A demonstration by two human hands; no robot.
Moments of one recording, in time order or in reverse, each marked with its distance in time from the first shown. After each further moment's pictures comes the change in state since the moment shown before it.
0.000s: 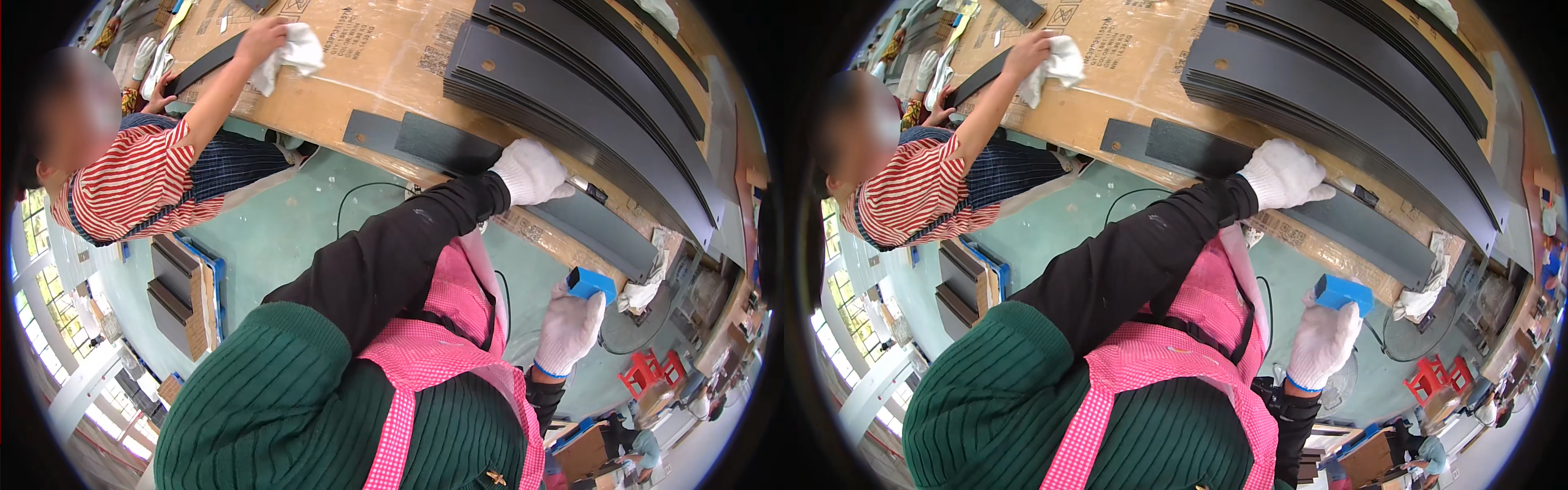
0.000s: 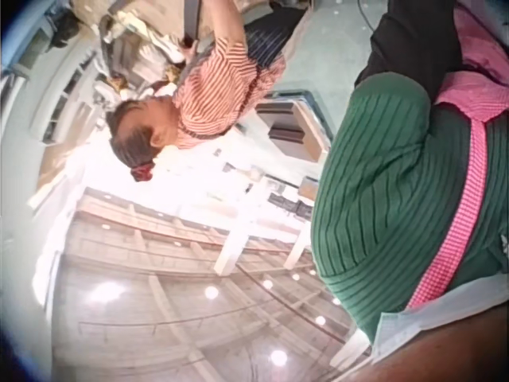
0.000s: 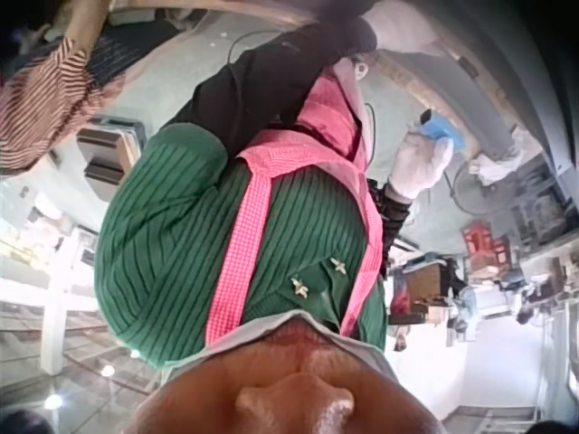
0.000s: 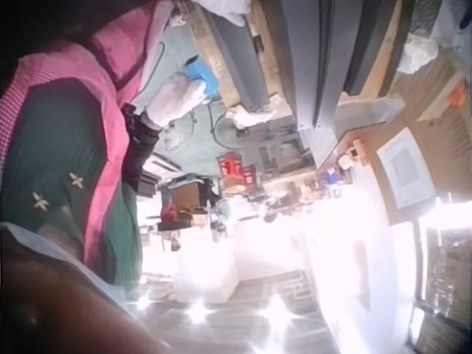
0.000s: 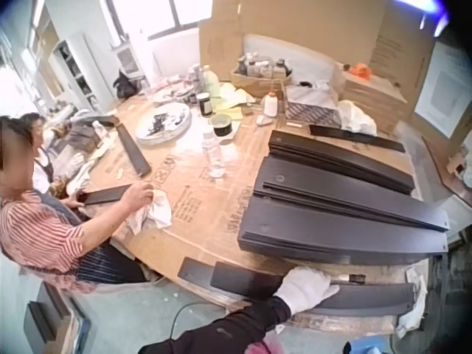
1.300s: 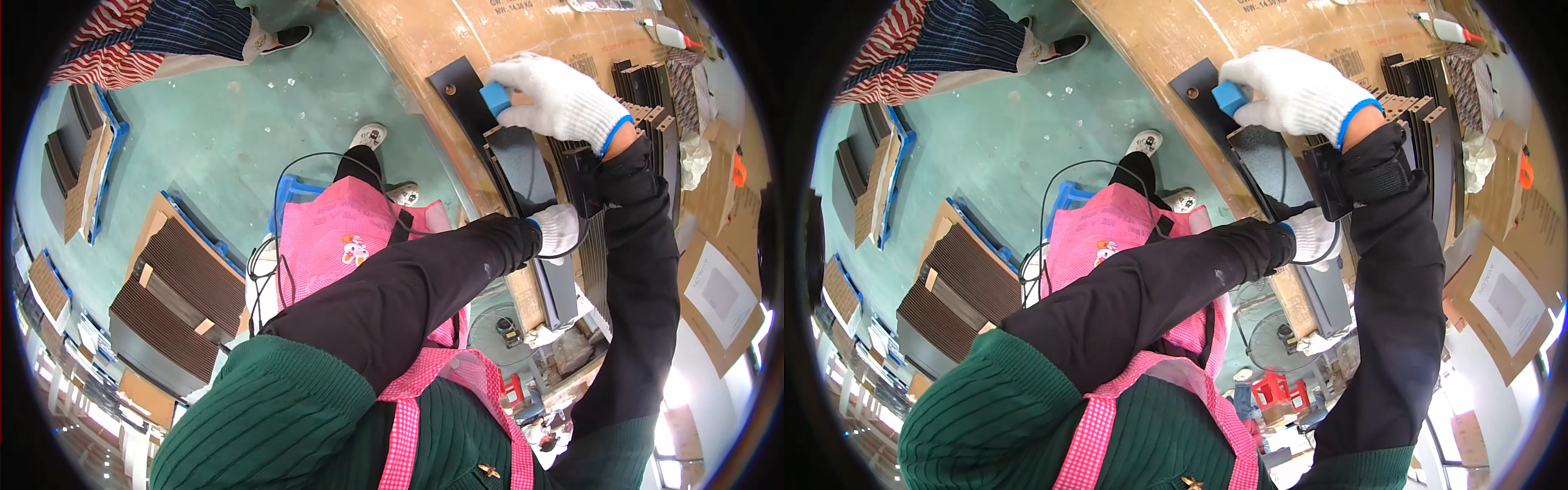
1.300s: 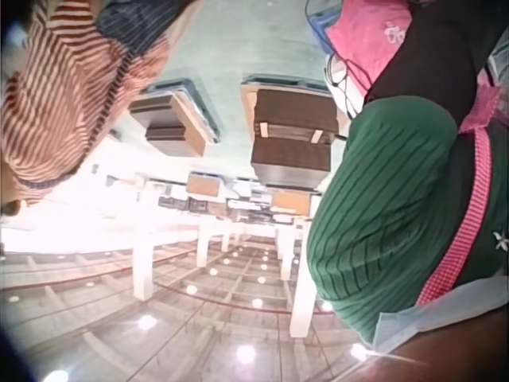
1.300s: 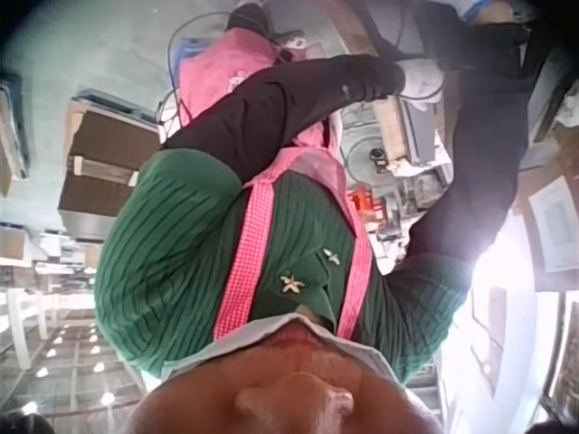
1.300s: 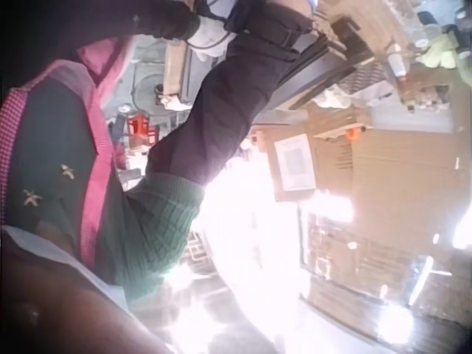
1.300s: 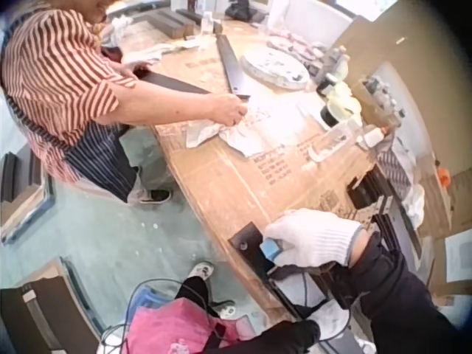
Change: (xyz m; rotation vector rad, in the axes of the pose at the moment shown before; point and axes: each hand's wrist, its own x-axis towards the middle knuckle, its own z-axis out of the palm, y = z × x) left_hand 0.011 -0.002 0.071 -0.256 0.569 0.041; right_hand 0.161 0.152 0.346 -2.061 -2.082 -0.524
